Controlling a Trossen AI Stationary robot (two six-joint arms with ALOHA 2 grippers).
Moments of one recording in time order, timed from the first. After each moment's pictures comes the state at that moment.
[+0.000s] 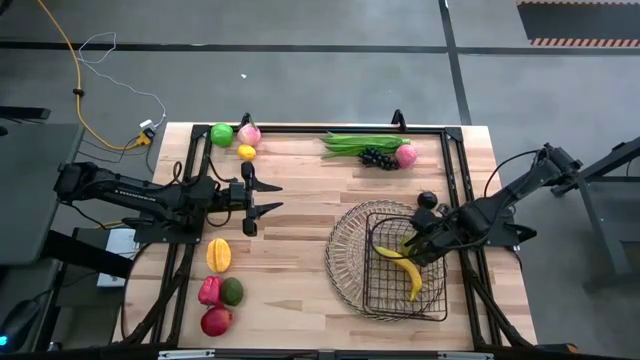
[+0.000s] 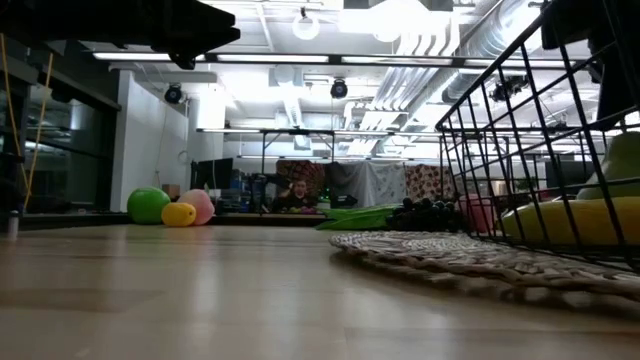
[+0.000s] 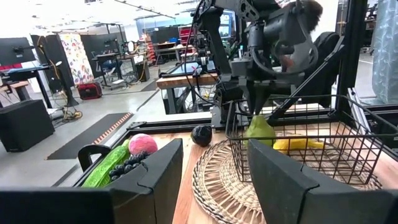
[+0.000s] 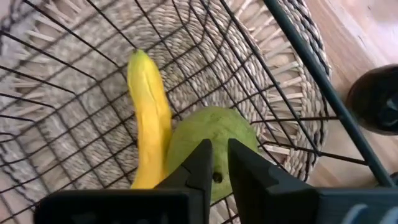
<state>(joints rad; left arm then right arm) 0.06 0.87 0.34 0.54 -0.17 0.13 0.55 1.12 0.87 -1.10 0.28 1.17</state>
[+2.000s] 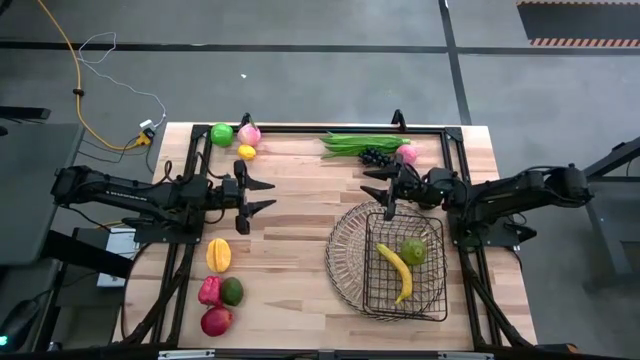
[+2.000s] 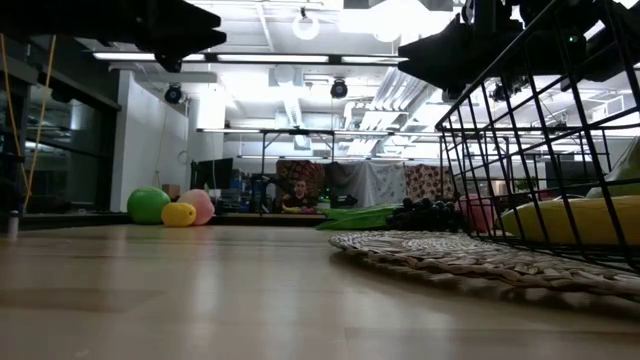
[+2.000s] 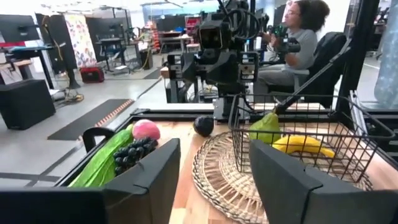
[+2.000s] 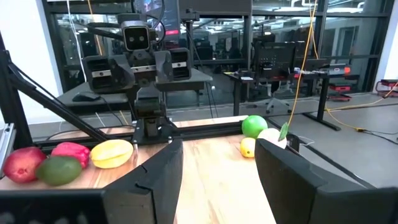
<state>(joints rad) 0.06 0.73 0.34 0.36 -0.20 0.05 -0.12 1.11 0.34 0.85 0.07 0.00</state>
